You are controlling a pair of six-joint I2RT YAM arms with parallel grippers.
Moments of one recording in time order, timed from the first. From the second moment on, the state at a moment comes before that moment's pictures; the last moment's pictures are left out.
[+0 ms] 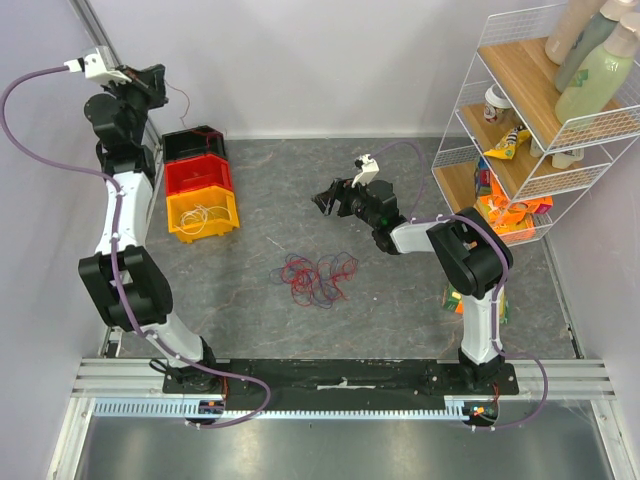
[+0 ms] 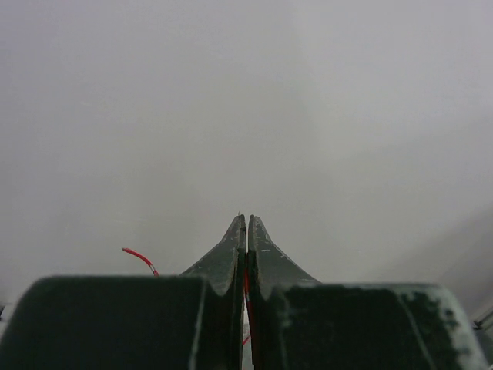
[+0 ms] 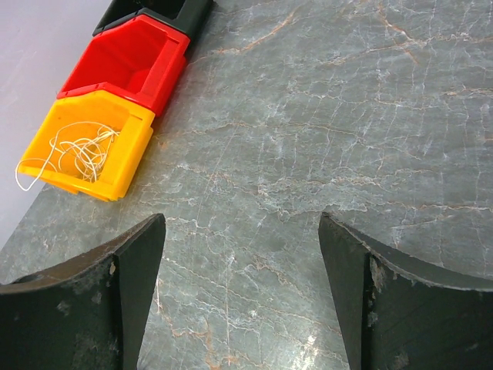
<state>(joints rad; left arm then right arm) 0.24 1.67 1.55 0.48 0.32 -0.46 0.53 2.03 1.06 0.83 -0.19 0.50</state>
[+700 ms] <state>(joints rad) 0.26 1.73 1.47 0.39 0.22 -0.42 0.53 2.03 1.06 0.83 -0.19 0.50</state>
